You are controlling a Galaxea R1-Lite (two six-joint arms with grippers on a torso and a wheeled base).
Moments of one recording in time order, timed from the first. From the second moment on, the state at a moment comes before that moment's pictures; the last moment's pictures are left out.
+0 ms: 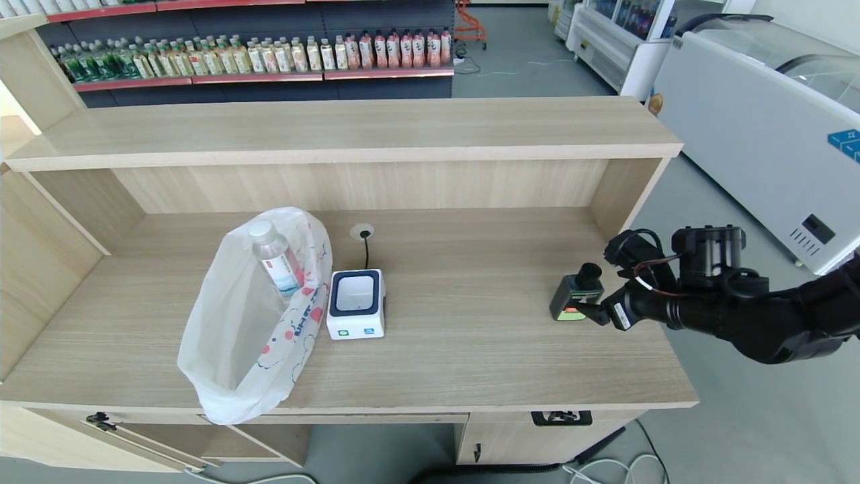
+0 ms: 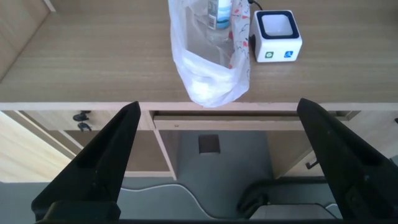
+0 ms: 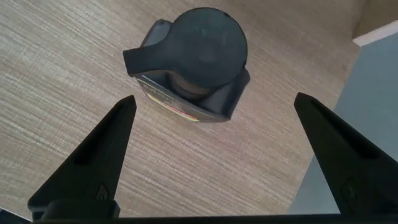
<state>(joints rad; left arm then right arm) 0.00 0.00 0.00 0.00 -0.01 0.00 0.12 1.97 -0.88 -0.65 0.14 -0.50</state>
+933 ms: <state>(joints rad) 0.00 0.00 0.00 0.00 -0.01 0.00 0.19 2.15 -1.05 -0.65 0.13 -0.55</state>
